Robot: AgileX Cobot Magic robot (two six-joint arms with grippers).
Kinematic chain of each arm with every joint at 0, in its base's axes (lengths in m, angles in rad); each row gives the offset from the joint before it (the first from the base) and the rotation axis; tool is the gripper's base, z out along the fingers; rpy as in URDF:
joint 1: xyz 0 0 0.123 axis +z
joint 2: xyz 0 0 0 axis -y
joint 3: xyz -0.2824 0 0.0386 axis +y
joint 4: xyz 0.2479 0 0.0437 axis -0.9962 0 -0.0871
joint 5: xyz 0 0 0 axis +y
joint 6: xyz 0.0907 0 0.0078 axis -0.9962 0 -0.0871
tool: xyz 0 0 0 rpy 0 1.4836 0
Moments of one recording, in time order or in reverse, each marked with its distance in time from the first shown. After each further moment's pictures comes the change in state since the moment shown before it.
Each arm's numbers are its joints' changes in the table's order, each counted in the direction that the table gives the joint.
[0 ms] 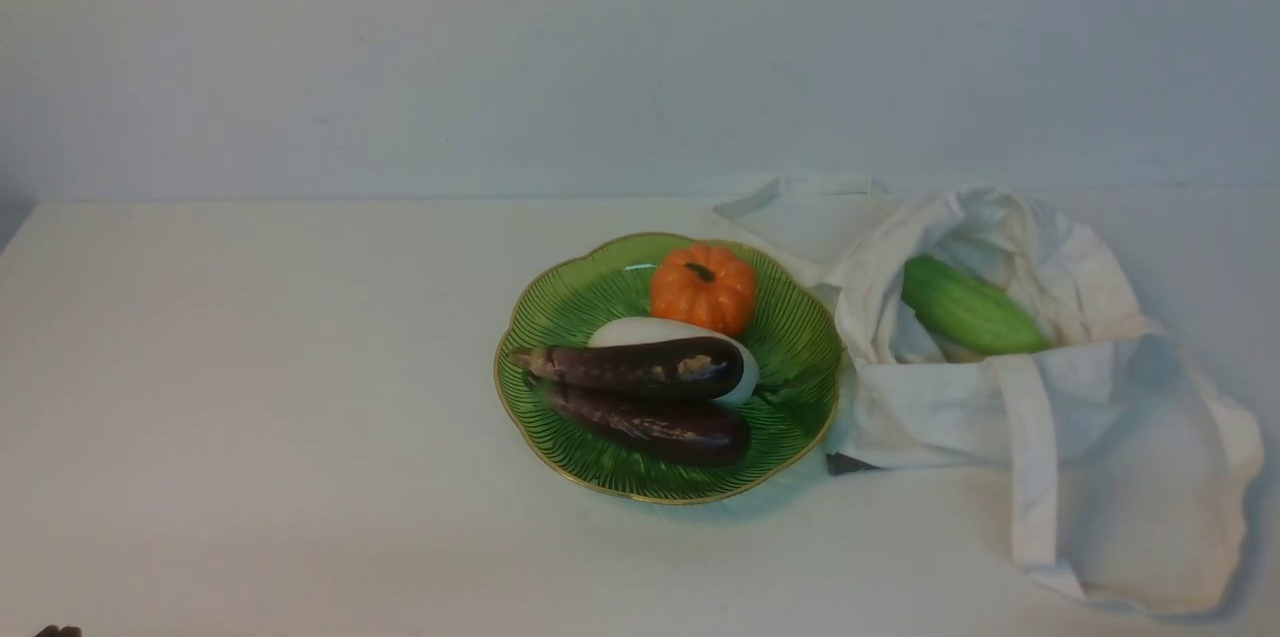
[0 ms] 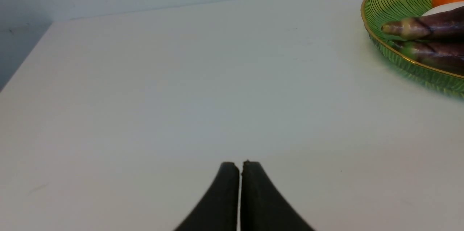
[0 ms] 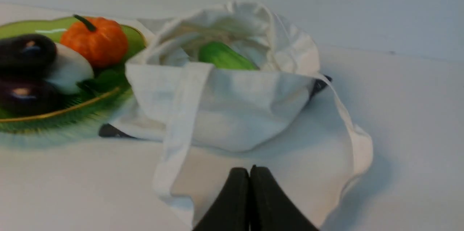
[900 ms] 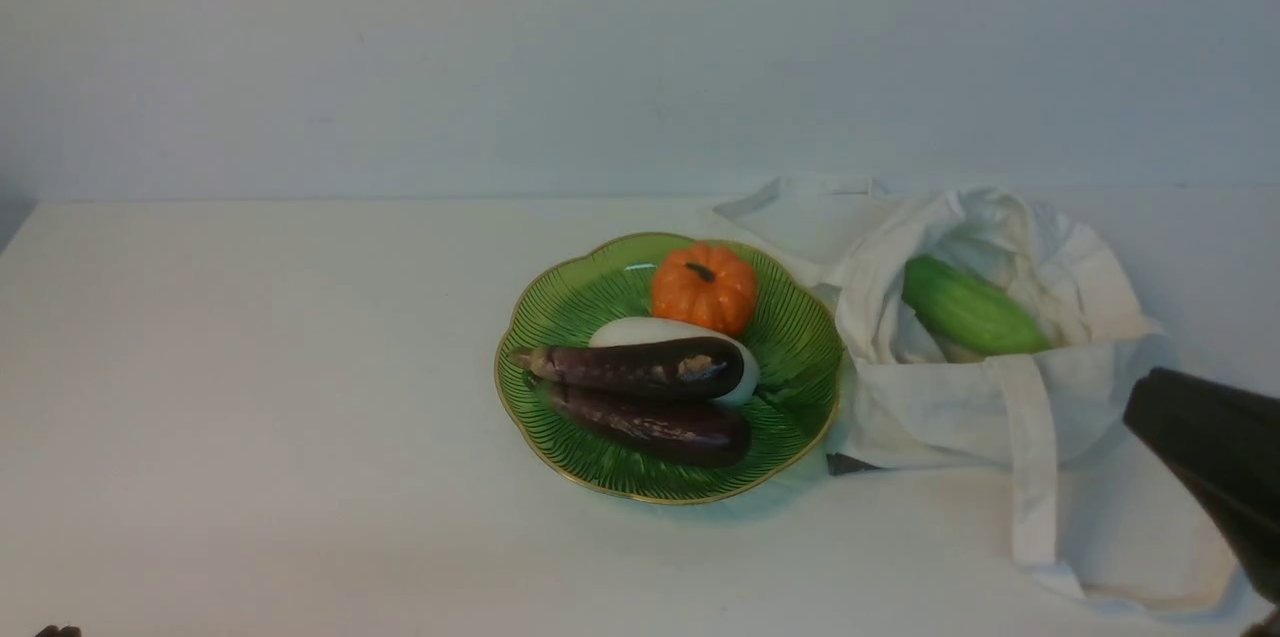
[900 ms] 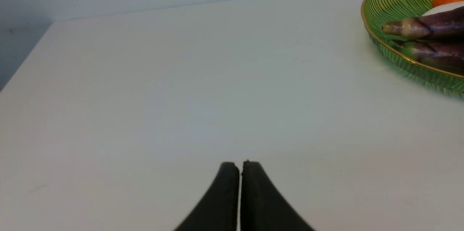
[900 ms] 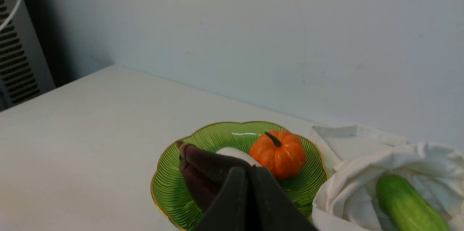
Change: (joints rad) right arm 0.452 -0.471 -0.348 -0.092 -0.261 0.000; left arm 0.000 0.000 0.000 0.000 0.000 0.000
